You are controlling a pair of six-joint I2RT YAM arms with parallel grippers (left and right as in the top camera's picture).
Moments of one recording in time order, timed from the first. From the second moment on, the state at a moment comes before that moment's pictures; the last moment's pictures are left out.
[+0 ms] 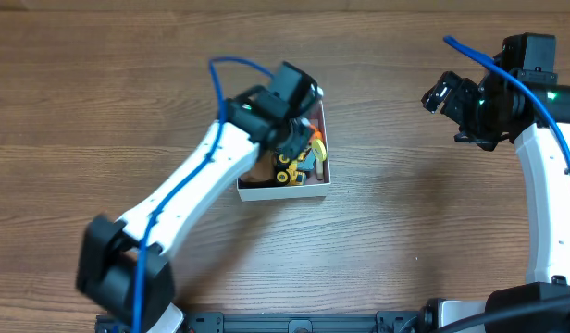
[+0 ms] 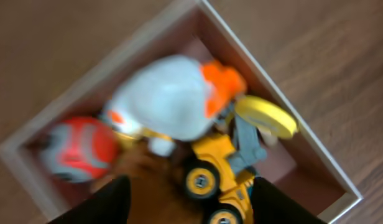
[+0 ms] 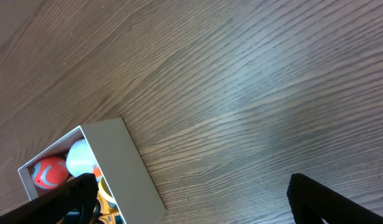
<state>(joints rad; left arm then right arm) -0.56 1.74 1.49 -0.84 -0.05 0.01 -0.11 1.55 1.53 -1.11 -0.23 0.44</state>
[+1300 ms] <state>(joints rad) 0.12 1.58 1.59 -1.09 0.01 -0.29 -0.08 1.37 1.53 -0.92 -0.05 0.33</state>
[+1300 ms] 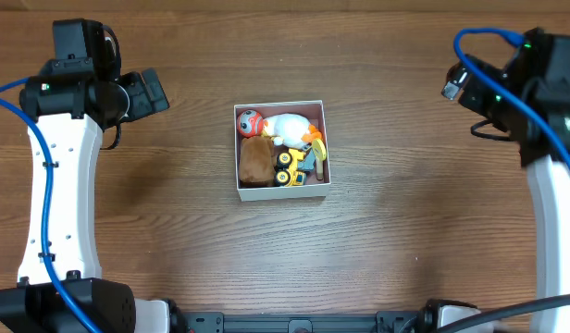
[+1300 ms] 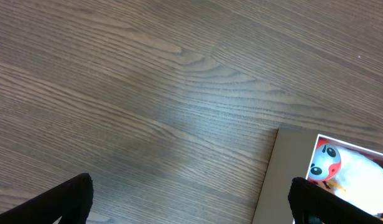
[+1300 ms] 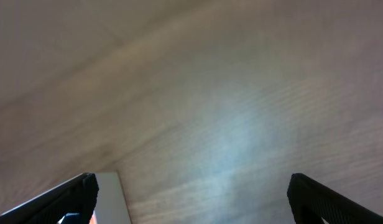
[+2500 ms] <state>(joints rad) 0.12 1.58 1.59 -1.09 0.02 -0.29 -0.07 0.09 0.20 -0.40 -0.04 0.02</state>
